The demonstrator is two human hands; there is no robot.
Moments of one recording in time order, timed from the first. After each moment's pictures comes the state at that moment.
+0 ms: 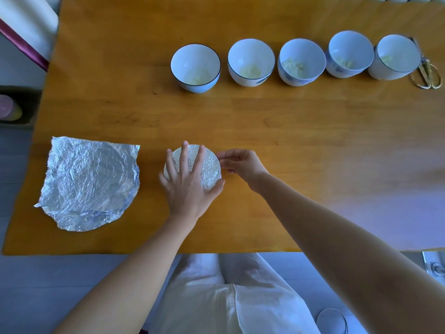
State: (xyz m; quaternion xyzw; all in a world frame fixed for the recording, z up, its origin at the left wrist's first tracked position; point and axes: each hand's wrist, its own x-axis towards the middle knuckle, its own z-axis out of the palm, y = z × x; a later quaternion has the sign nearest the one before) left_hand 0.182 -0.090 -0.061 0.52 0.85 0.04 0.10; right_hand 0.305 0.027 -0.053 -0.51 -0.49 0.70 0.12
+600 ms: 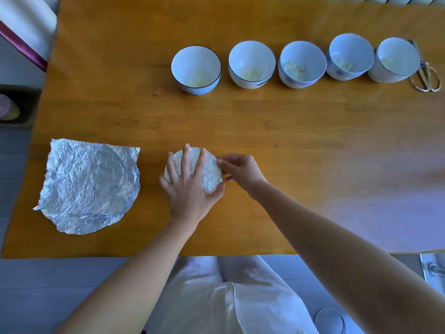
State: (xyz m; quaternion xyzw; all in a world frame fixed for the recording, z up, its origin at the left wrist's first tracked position) left_hand 0.181 -0.089 -0.062 0.53 0.84 0.00 0.09; right_hand 0.301 0.019 -0.054 -0.53 -0.51 0.66 0.13
